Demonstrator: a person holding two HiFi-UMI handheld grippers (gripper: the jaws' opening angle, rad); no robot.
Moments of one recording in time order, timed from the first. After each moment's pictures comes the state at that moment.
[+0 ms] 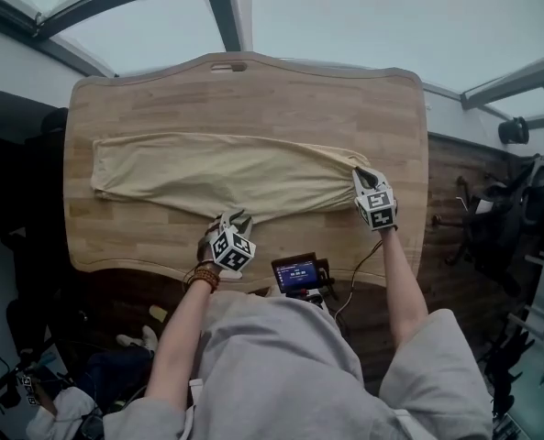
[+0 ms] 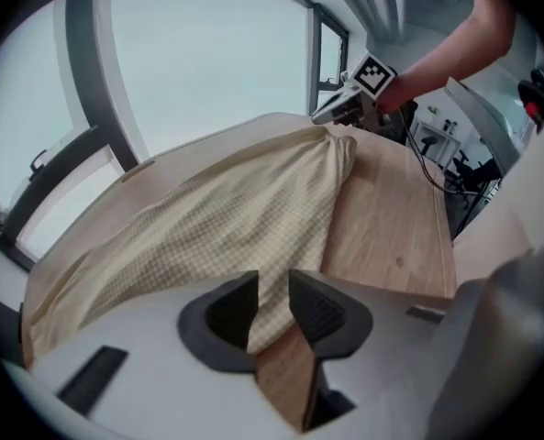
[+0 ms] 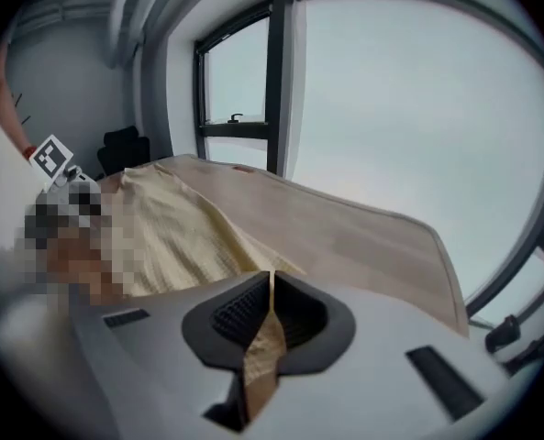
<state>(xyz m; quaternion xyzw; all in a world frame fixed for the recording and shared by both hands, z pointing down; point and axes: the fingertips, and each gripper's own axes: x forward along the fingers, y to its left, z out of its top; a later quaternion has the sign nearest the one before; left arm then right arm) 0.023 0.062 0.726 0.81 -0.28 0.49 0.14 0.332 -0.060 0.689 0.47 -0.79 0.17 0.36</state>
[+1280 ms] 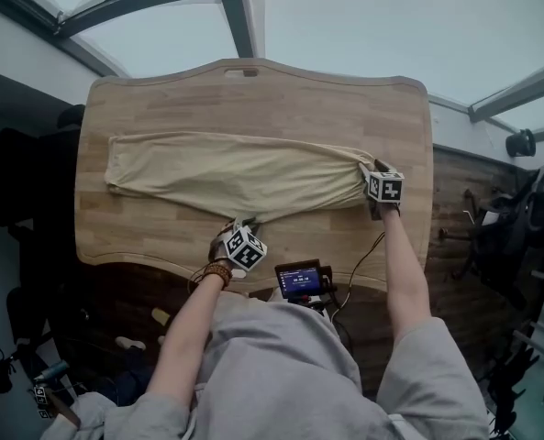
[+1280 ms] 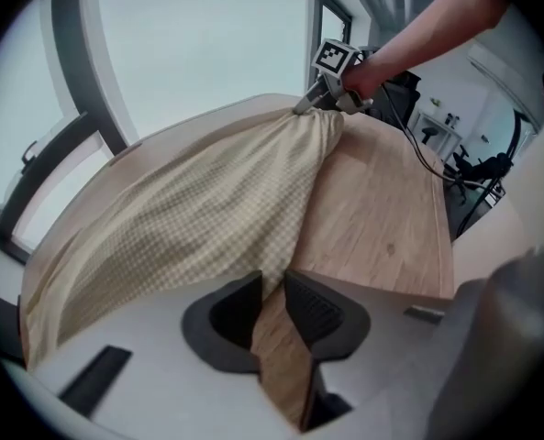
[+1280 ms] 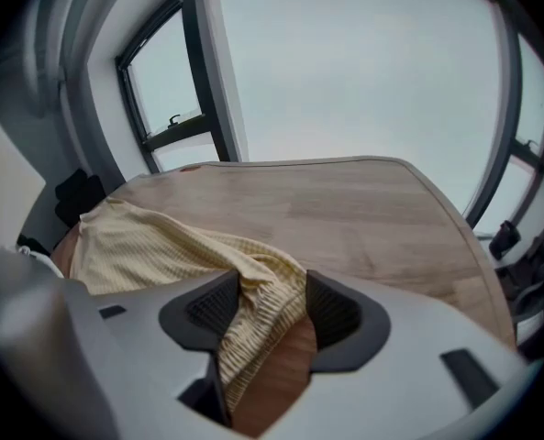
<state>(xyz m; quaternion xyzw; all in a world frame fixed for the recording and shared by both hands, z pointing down) 0.033 0.089 0.752 0.79 -0.26 0.53 0.16 0.379 -0.098 0.738 0.54 -0.71 0.32 0.31</state>
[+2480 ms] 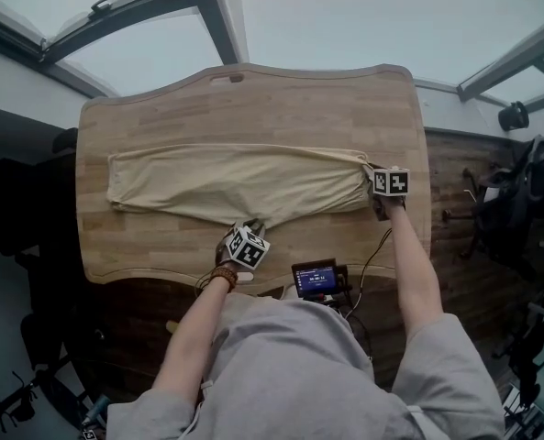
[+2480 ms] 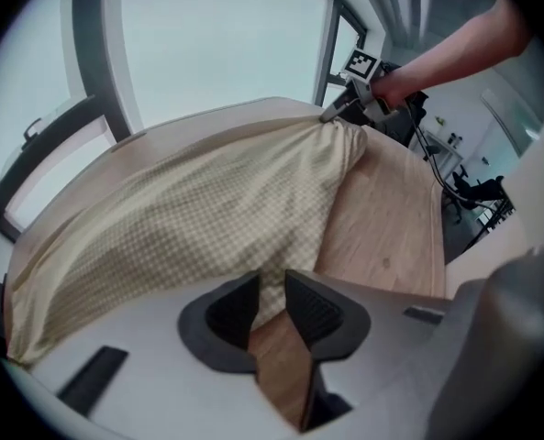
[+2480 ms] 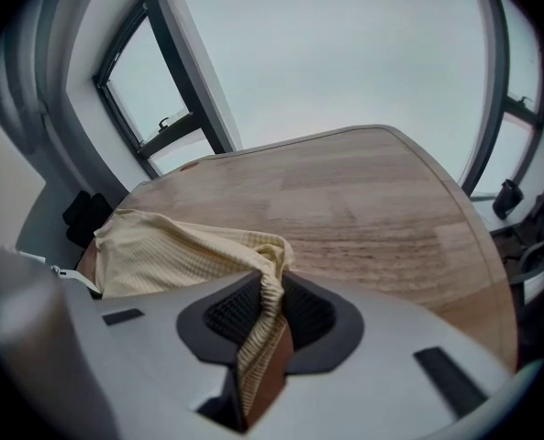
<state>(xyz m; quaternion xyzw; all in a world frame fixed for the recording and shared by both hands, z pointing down) 0.035 0.086 0.750 0.80 -0.27 0.50 0.21 0.387 -0.055 0.728 0.52 -0.69 0.41 0.30</state>
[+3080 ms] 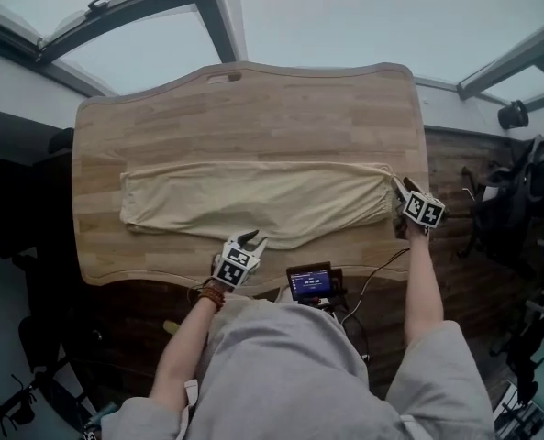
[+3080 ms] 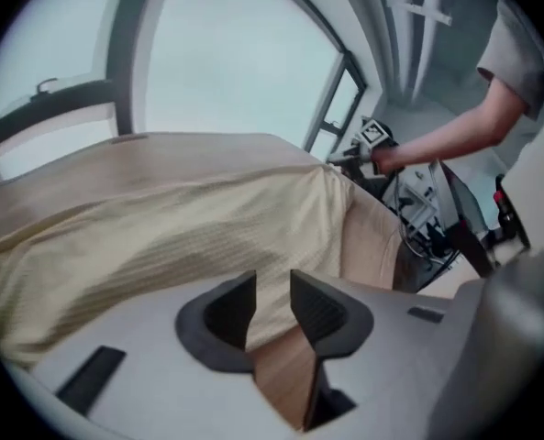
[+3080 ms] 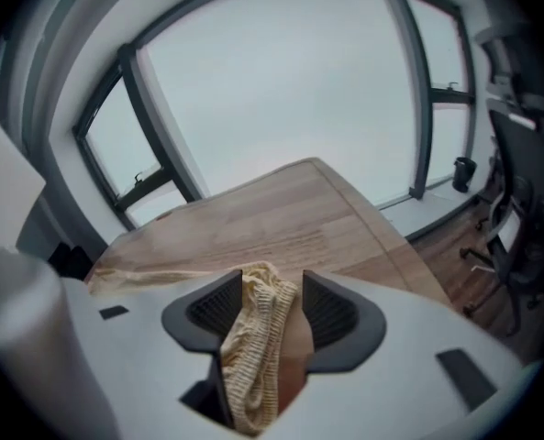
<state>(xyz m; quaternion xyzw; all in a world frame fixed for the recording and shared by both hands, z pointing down) 0.041 0.117 0.717 0.85 -0.25 0.37 0.28 0.489 0.000 0.692 0.64 -0.64 0.39 0.17</state>
